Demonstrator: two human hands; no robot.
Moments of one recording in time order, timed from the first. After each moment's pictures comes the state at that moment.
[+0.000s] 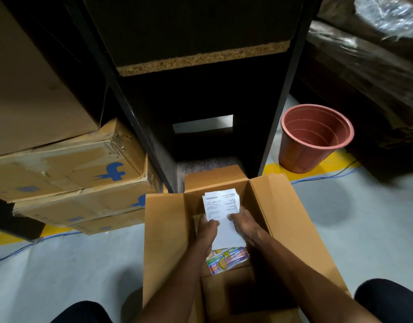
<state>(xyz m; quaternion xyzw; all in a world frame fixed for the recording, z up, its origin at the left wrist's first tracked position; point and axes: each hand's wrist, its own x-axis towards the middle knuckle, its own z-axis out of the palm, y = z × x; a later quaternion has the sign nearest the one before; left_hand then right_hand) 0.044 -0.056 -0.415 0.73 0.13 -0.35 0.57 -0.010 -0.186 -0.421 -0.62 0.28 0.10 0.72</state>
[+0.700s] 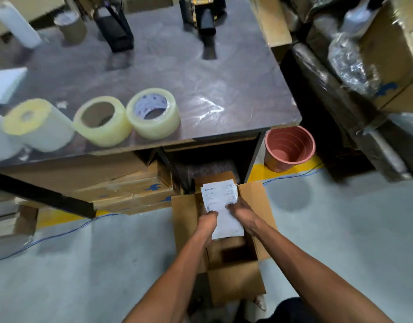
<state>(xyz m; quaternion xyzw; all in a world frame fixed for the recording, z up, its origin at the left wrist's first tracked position) -0.009 -0.044 -0.057 0.74 0.23 -0.38 0.50 -0.046 -0.167 -0.088 -0.61 0.36 0.14 0.69</state>
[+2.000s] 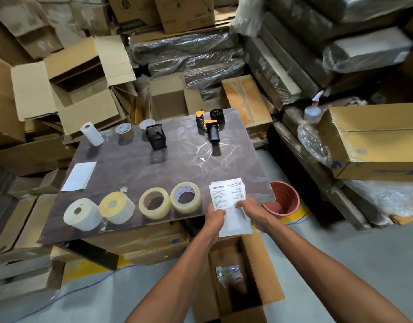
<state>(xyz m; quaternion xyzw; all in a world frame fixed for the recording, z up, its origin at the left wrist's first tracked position) 0.067 -0.079 0.249 0.74 0.04 -0.34 0.58 0.022 -0.211 0.243 -0.64 0.33 0.10 0.69</state>
